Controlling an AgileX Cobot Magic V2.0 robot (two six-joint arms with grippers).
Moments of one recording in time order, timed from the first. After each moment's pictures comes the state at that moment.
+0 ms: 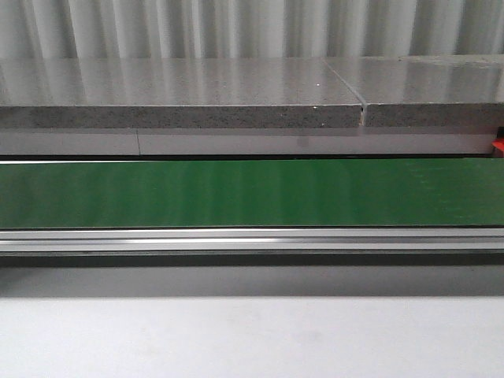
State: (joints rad) left arm 0.37 1.76 -1.54 -0.01 1.22 0.17; right arm 0.08 0.55 -0.61 0.22 0.60 -0.30
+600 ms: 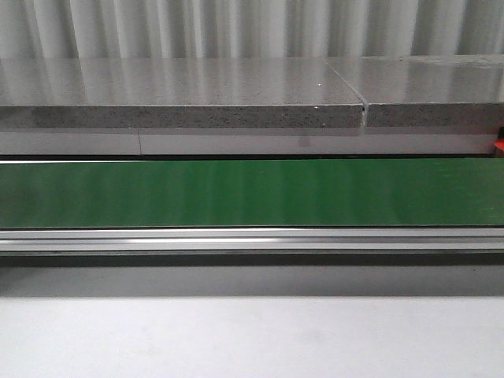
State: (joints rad) left arm 0.14 1.69 -1.54 -0.01 1.23 0.05; right arm 0.08 0.55 -0.61 0.22 0.60 -0.30
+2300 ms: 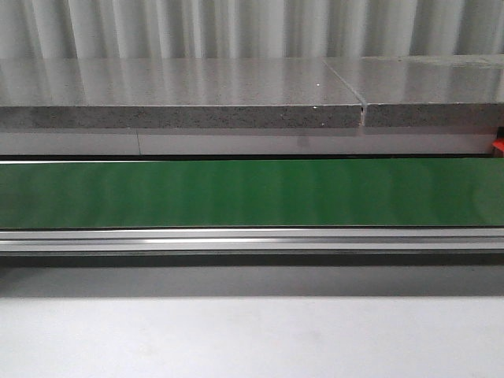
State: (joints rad) left arm 0.09 1.36 -1.28 0.00 0.99 0.05; right arm 0.08 0.55 -0.61 0.22 0.60 -0.30
